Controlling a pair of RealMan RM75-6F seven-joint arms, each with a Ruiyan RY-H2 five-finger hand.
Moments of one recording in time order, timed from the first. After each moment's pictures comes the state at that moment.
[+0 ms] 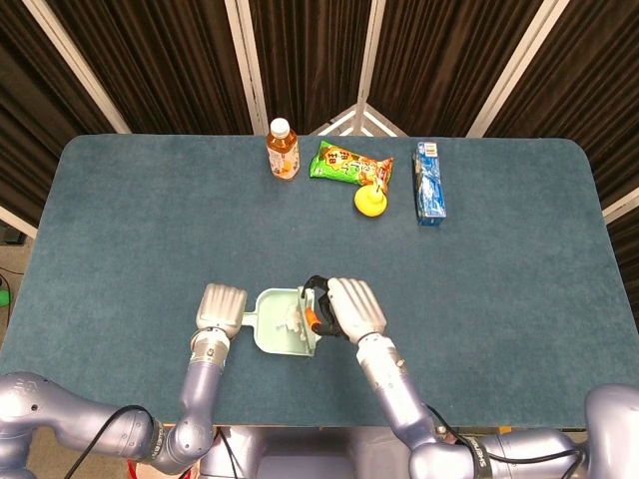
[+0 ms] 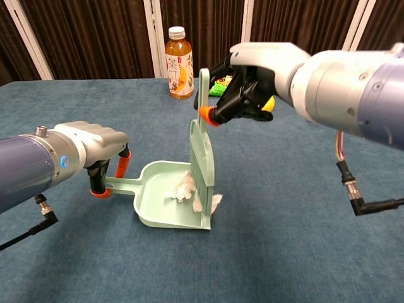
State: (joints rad) left arm -0.96 -1.74 -0.24 -1.80 0.26 1.45 1.28; right arm 0.81 -1.64 0.43 -2.10 -0.59 1.30 -0.61
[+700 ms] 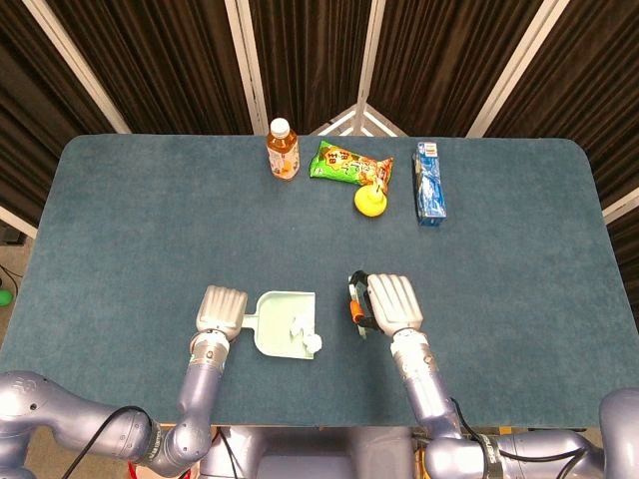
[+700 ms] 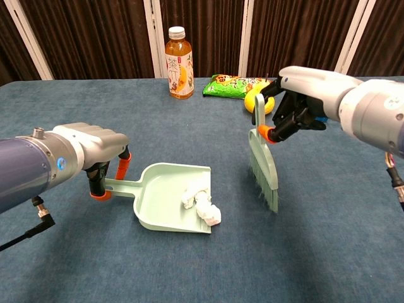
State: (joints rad) left arm -0.96 -1.73 -0.21 -1.82 0.27 1.45 1.26; right arm 0.76 -1.58 0.27 -2.00 -0.66 1.36 -0.65
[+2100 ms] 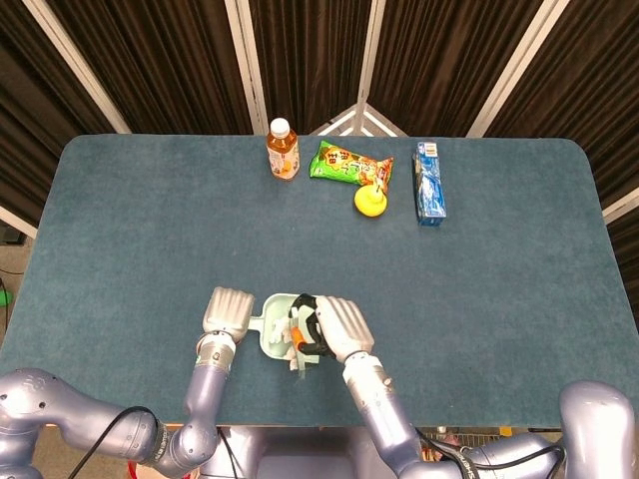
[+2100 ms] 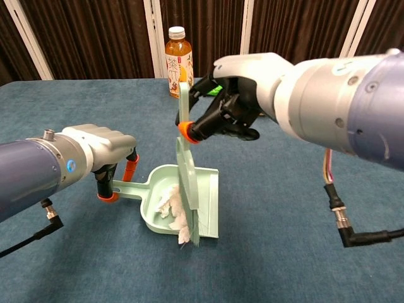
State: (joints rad) left arm -0.99 -1.76 -0.21 -1.81 0.25 1.45 1.26; right arm 0.85 -1.75 0.45 -2.21 -0.46 1.44 -0.68
